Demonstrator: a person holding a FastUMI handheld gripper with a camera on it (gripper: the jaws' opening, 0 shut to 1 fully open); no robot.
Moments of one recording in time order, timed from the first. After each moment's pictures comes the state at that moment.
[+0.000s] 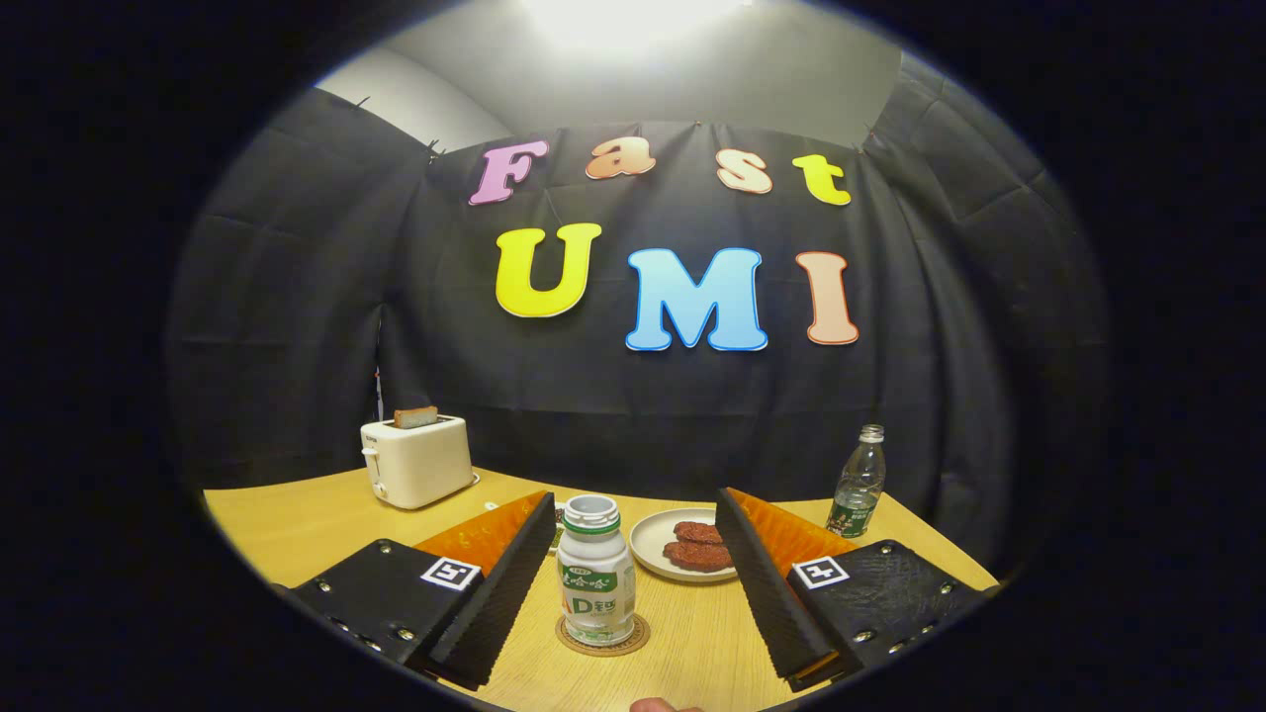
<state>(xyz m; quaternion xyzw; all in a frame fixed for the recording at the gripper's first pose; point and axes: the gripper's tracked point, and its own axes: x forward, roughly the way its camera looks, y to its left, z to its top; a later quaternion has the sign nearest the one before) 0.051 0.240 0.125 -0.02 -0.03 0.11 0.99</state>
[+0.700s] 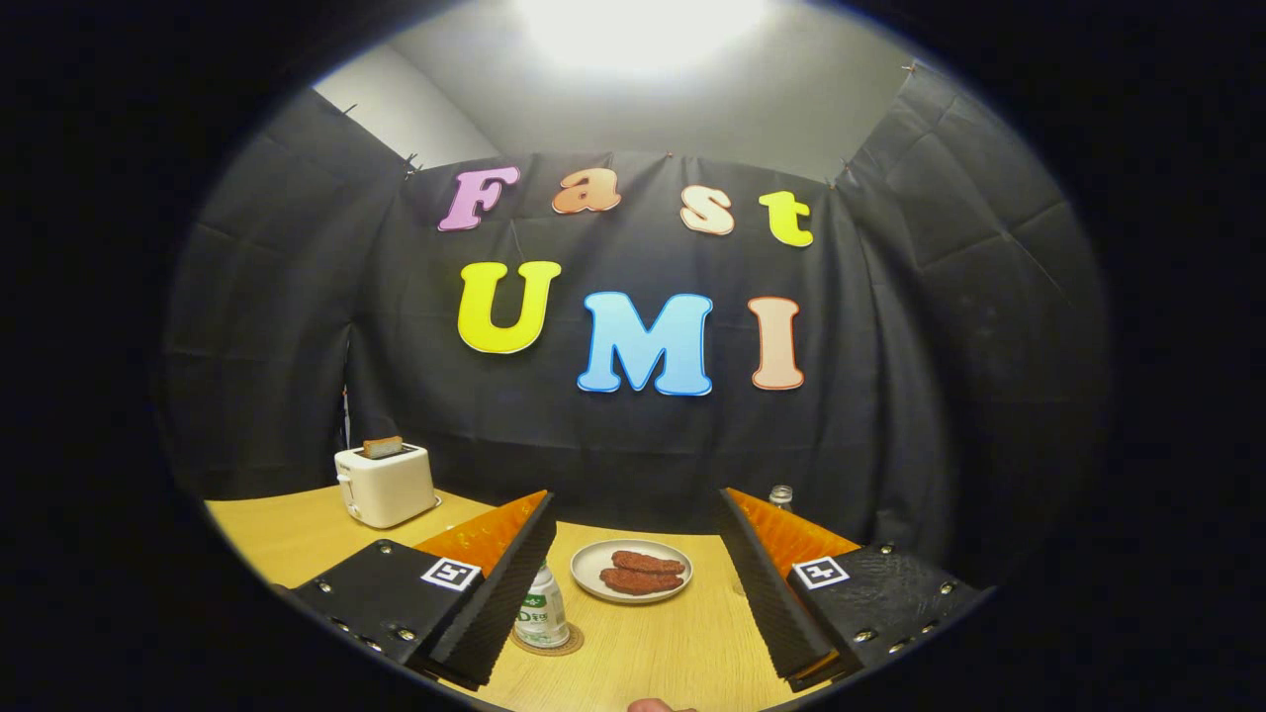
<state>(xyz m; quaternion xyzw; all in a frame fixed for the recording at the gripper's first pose) 0.014 0.182 0.202 -0.04 -0.06 0.06 1.00</state>
